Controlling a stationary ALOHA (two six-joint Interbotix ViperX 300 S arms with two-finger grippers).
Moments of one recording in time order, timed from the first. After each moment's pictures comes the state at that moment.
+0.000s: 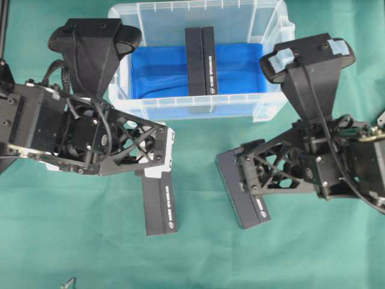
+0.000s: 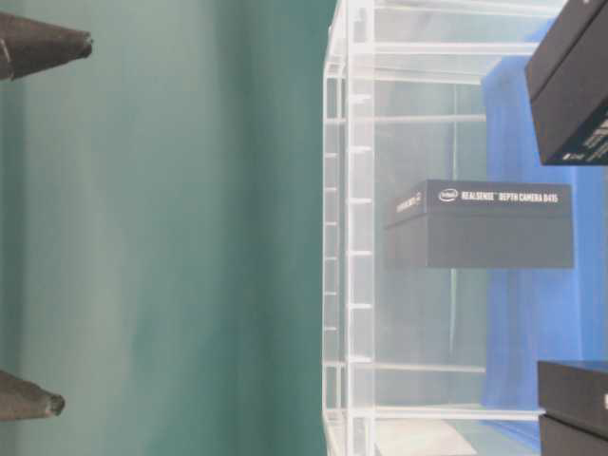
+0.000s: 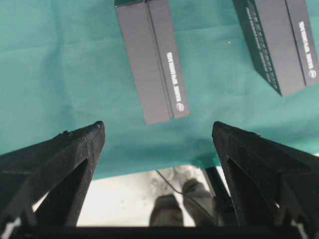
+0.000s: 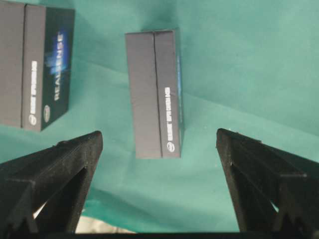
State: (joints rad) left arm -0.23 -0.02 -0.21 0.12 1.59 -1.72; right arm 0.31 -0.05 -0.15 -0.26 1.59 1.76
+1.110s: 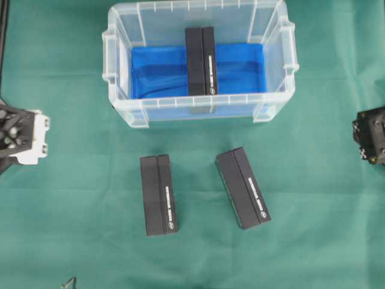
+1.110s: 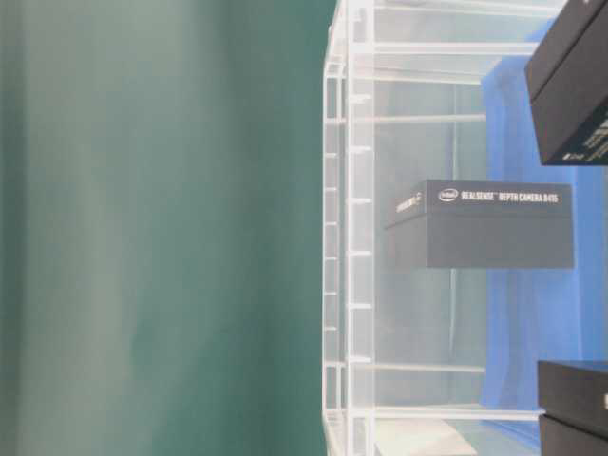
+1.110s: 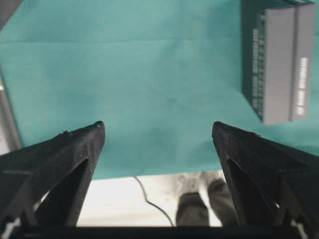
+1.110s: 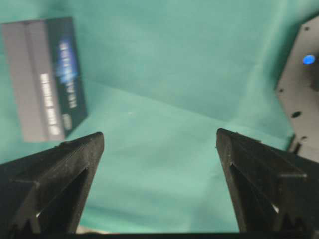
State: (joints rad) left arm -0.32 -0.48 0.24 0.11 1.65 -1.89; right arm 0.34 -0.48 0.24 -0.22 1.68 1.79
